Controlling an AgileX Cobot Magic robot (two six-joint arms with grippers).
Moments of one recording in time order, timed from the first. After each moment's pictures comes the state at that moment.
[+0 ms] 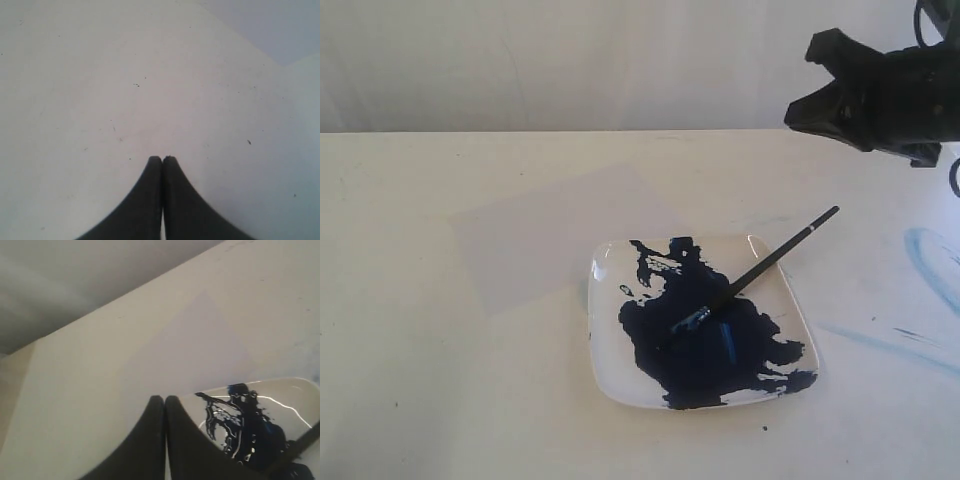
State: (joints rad) left arm -0.02 0.10 0.02 -0.05 0.44 0.09; right arm 0.16 1.42 -0.98 1.28 0.64 -0.71
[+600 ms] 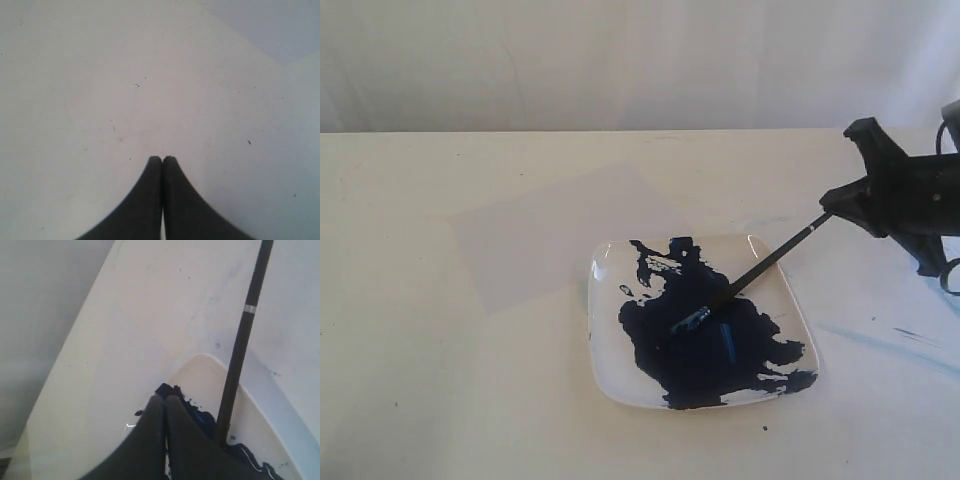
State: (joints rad) left arm -0.02 0.10 0.02 -0.05 0.44 0.09; right arm 0.05 1.59 -0.78 1.65 0.55 -0.80
